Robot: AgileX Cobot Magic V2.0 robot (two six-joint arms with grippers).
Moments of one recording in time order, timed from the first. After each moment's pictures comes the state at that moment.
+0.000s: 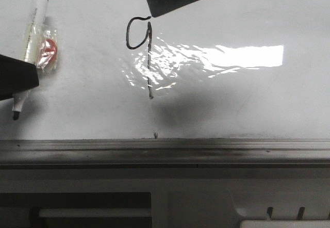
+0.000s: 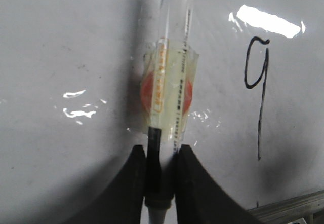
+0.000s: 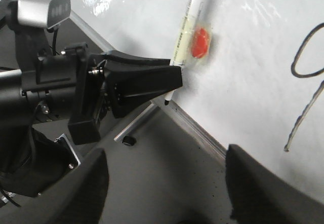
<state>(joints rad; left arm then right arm) -0.91 1.02 -0.21 -0.64 -0.53 -0.04 0.84 1.12 -0.88 0.52 0.40 -0.20</state>
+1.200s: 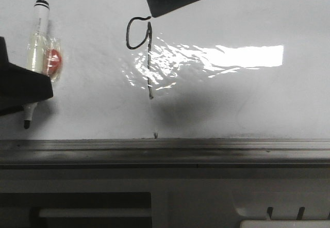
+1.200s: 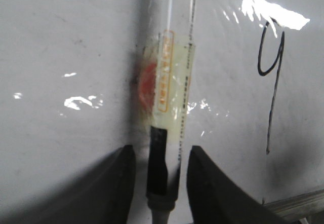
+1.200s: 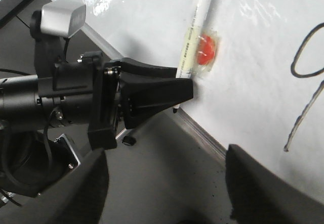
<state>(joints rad) -0.91 1.09 -0.22 -0.60 -0.56 -0.13 0.84 1.12 -0.88 0.52 0.40 -0.20</state>
